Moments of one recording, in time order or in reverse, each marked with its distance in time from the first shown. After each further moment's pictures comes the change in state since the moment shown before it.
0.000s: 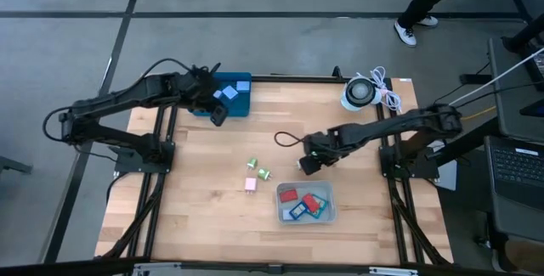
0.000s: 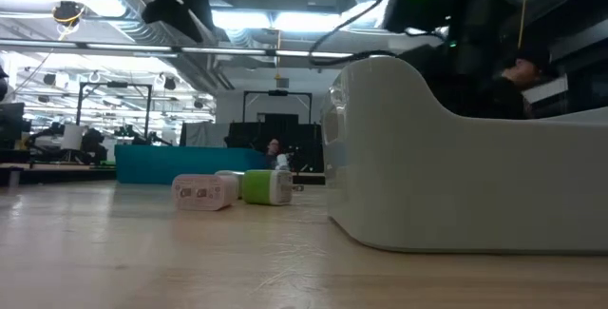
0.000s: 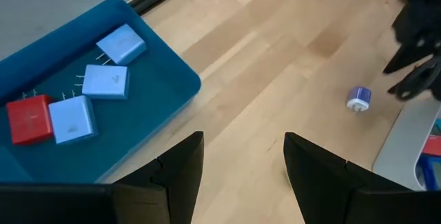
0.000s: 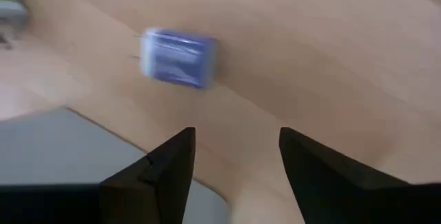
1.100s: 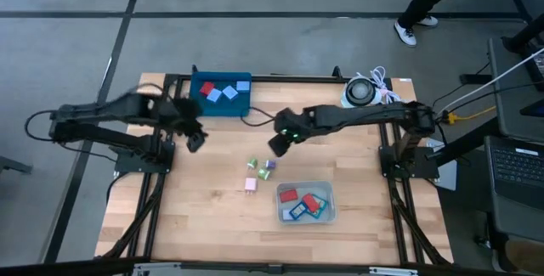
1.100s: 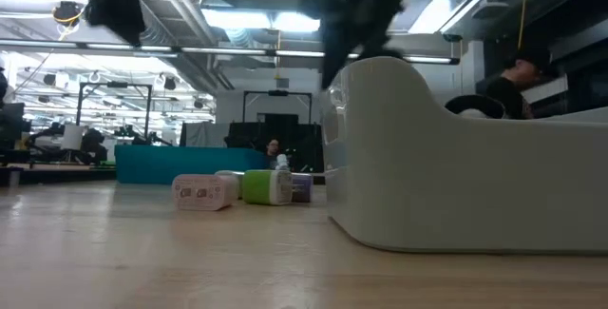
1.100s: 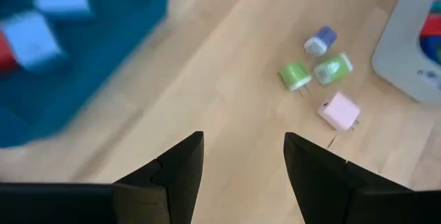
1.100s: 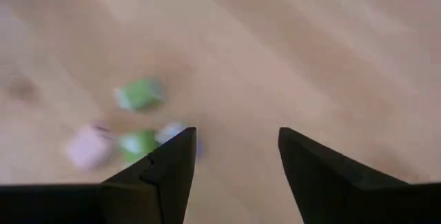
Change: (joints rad) left arm -0.249 -0.234 -0.206 -0.152 -0.005 -0.078; right arm -0.073 0.211 0.554 -0.148 0.241 -0.347
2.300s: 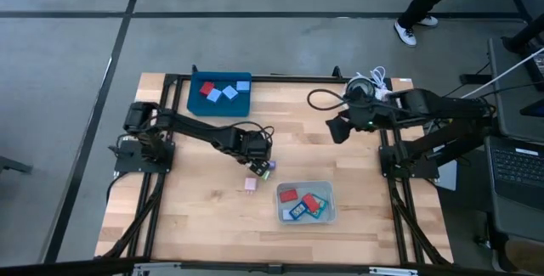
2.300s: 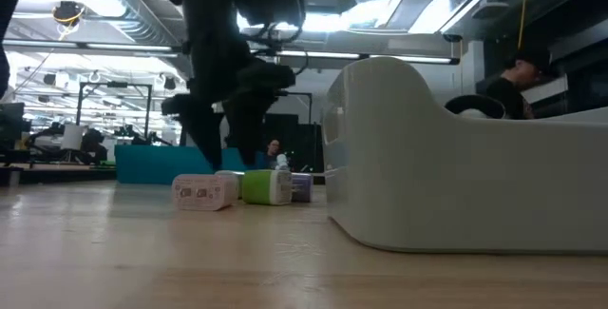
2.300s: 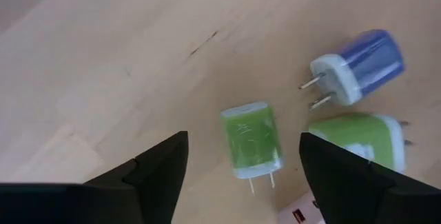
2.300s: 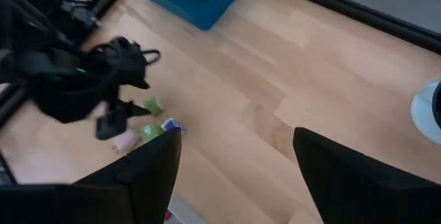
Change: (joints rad) left arm -0.147 0.919 0.184 0.392 -0.008 -0.425; right arm 0.137 -0.573 -0.001 -0.393 0.259 0.165
